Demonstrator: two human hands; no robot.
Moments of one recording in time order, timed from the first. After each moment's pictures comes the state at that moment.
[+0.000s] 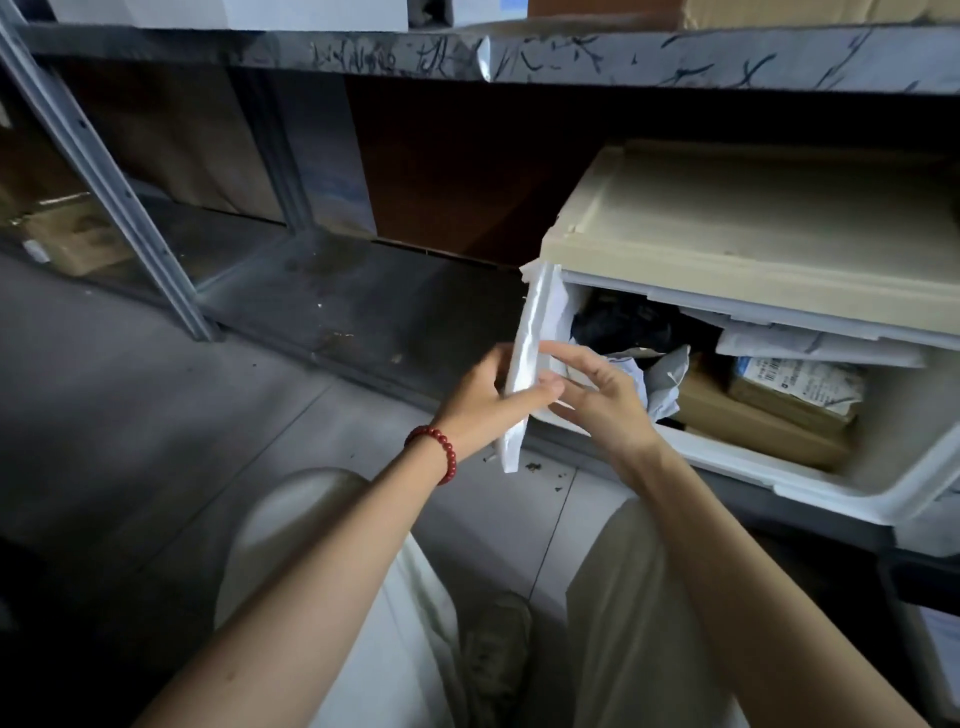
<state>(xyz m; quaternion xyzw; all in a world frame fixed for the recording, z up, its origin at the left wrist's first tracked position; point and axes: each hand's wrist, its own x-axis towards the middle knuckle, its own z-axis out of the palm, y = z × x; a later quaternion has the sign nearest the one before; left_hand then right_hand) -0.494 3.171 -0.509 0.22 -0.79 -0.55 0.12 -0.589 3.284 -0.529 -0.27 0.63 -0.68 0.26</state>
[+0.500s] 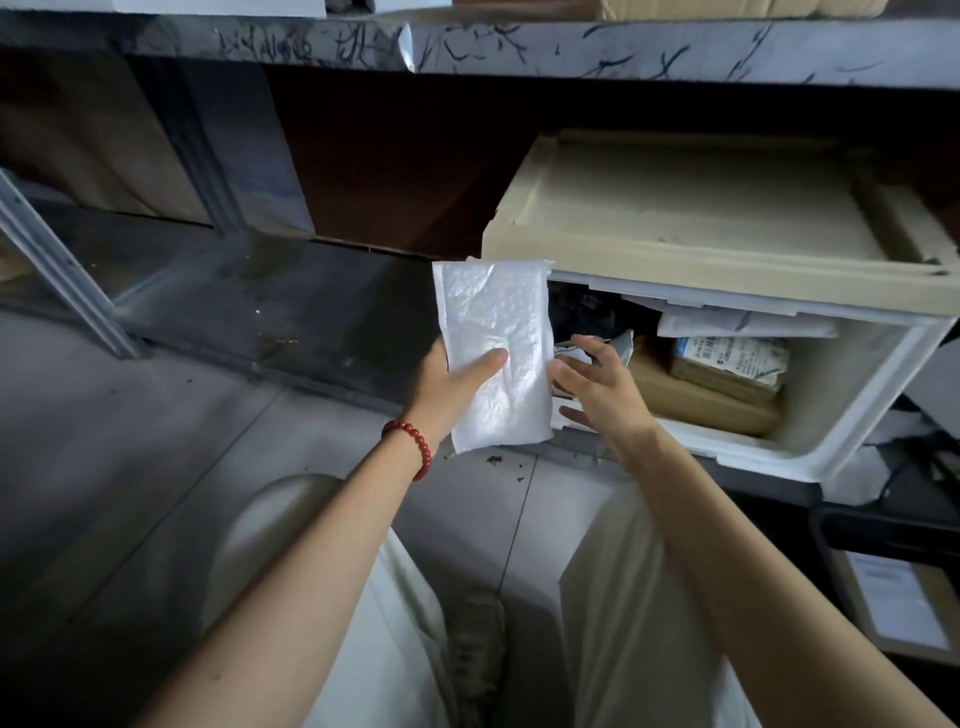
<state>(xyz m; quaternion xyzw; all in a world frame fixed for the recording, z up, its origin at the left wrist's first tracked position) -0.522 3.171 -0.517 0.24 -0.68 -0.67 0.19 -0.616 3.314 -0.530 -0.14 0.67 -0.68 0.25</state>
